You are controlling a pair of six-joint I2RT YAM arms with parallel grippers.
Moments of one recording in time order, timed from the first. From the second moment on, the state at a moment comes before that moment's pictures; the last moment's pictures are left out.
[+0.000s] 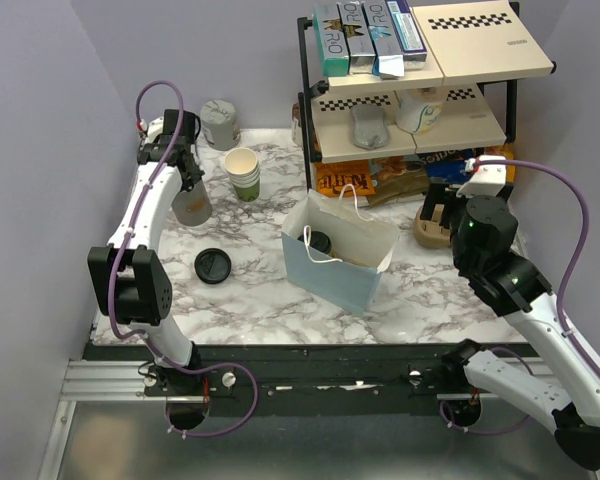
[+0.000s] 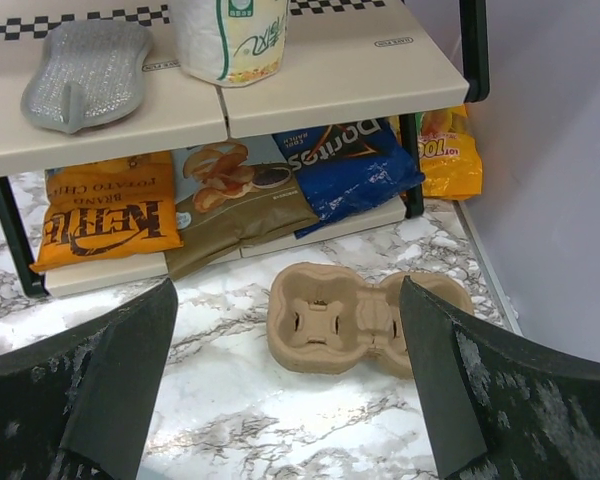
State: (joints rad) left arm -0.05 1.69 1.62 -0.84 -0.36 -0.61; right arm 0.56 0.83 1.01 -0.35 0.72 0.04
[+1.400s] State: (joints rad) left arm -0.05 1.36 1.90 -1.03 -0.14 -0.54; right arm 0.56 0.78 1.01 -0.34 0.69 0.03
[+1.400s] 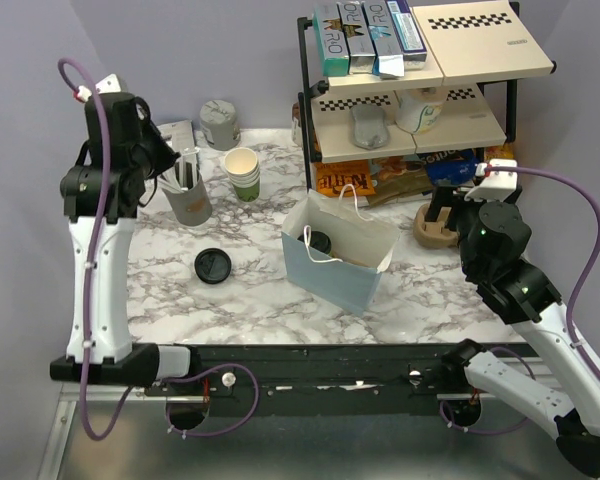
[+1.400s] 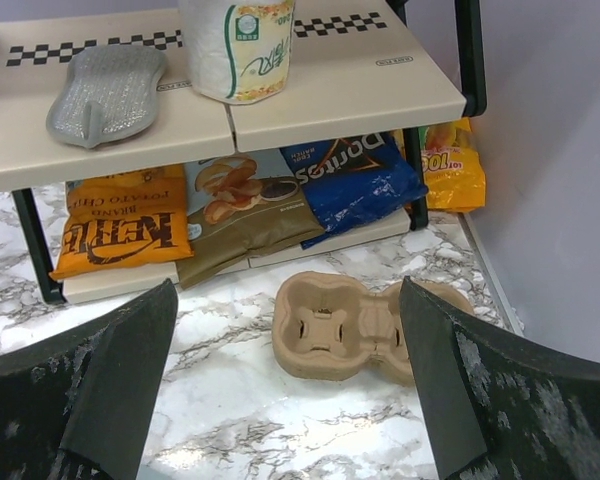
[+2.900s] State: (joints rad) left arm -0.56 1.33 2.13 -1.16 0.35 -0.28; right arm 0.56 0.80 0.99 -0.37 0.61 0.03
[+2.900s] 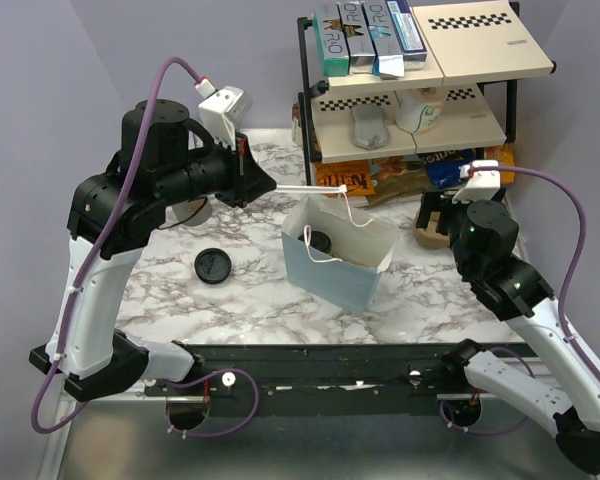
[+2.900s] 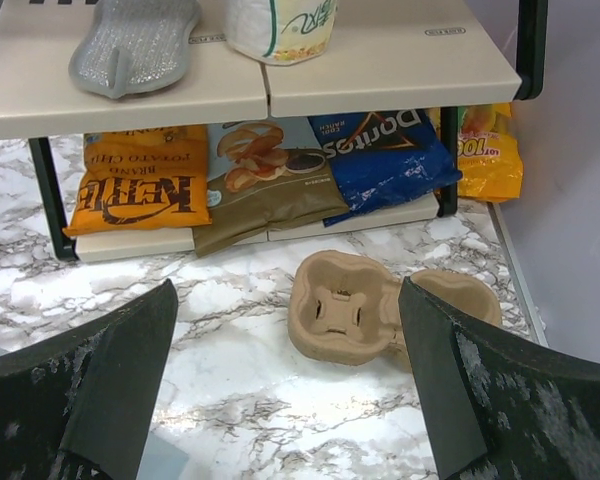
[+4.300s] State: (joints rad) left arm -0.68 1.42 1.99 -1.22 0.35 -0.28; right arm 0.56 0.81 0.97 -0.40 0.60 0.02
